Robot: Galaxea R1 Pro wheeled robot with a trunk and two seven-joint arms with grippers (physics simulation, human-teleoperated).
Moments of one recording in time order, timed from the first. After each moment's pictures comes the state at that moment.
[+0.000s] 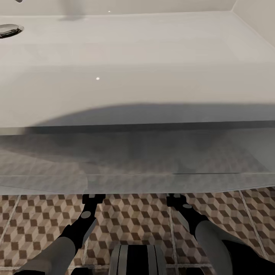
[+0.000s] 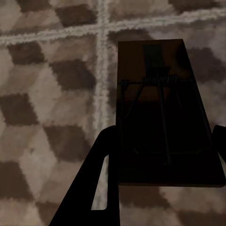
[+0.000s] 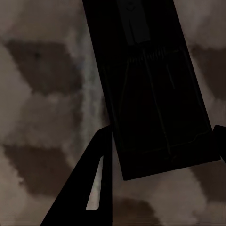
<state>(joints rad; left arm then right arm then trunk) -0.69 -0.04 -0.06 -0.43 -0.08 -0.26 0.25 -0.86 0.06 -0.22 -0.15 0.27 -0.11 -0.01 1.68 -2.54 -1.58</state>
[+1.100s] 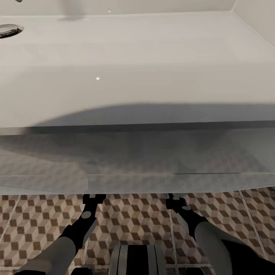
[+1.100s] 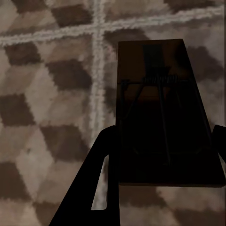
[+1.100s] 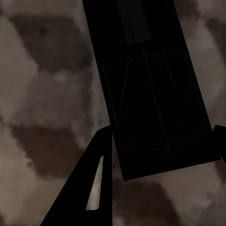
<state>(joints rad) -0.68 -0.04 -0.06 -0.43 -0.09 -0.26 0.25 -0.86 0.06 -0.23 -0.12 0.27 -0.11 -0.01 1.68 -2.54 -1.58</state>
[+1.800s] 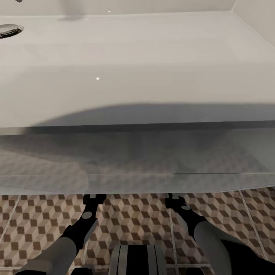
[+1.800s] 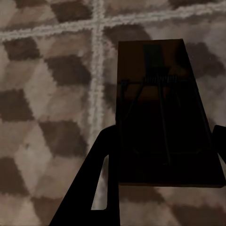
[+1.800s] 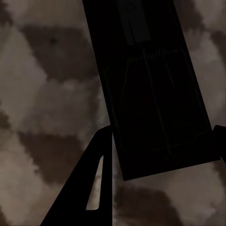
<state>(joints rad) -0.68 -0.04 -0.06 -0.42 -0.09 -0.26 0.26 -0.86 0.07 -0.22 -0.13 0.28 -0.12 -0.01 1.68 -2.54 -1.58</state>
